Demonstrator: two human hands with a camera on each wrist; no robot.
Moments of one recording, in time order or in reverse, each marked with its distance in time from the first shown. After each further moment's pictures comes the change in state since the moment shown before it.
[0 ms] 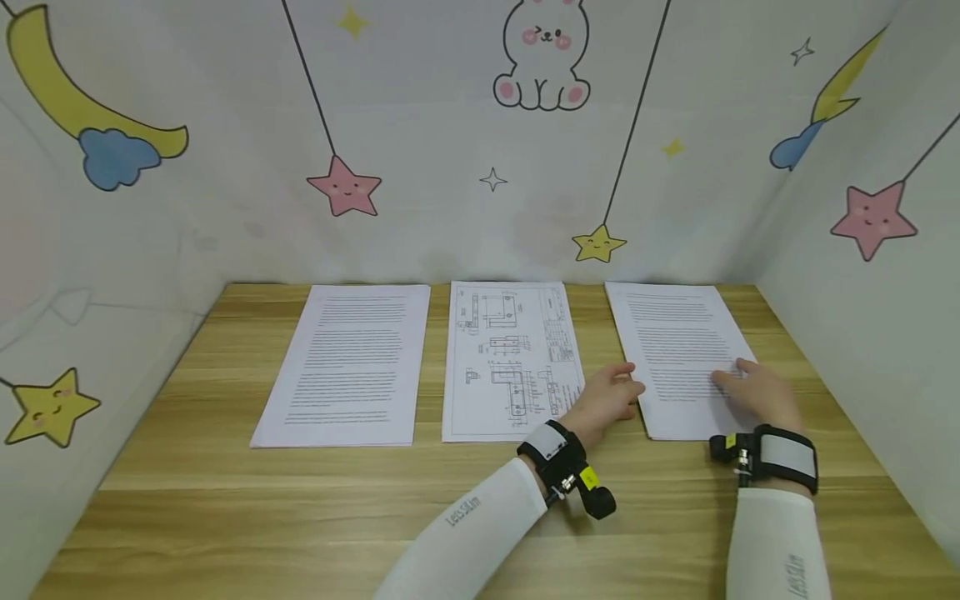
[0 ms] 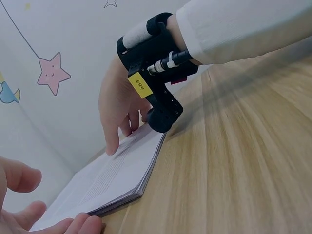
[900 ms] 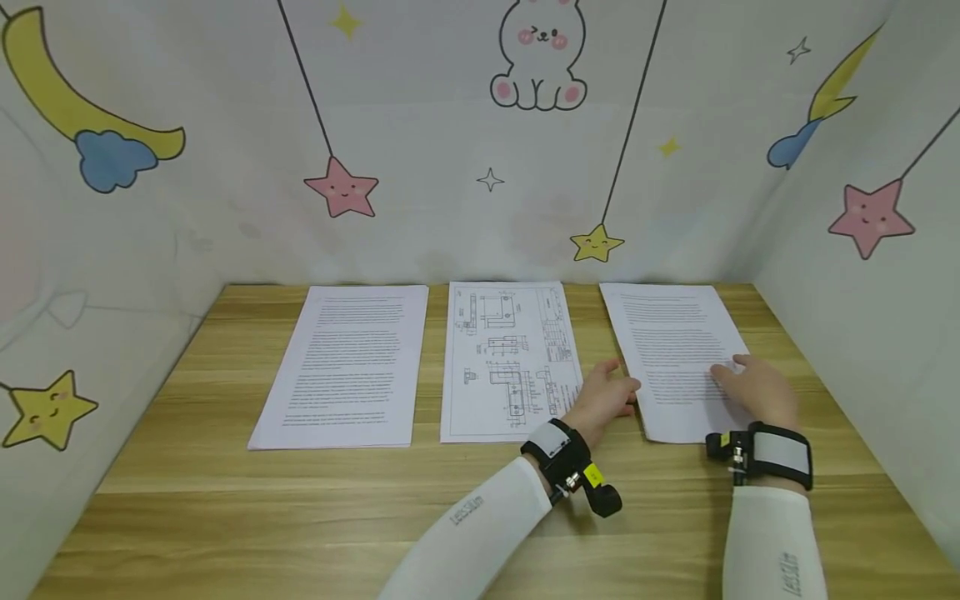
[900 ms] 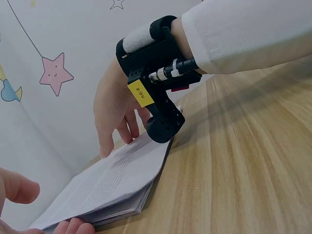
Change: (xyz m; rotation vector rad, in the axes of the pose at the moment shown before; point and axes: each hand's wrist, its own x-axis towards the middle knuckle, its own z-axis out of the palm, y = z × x) left_hand 0.001 0.004 0.004 -0.058 0.083 -0.044; right_hand -0.004 -0.010 -0.001 -0.074 0.090 -0.036
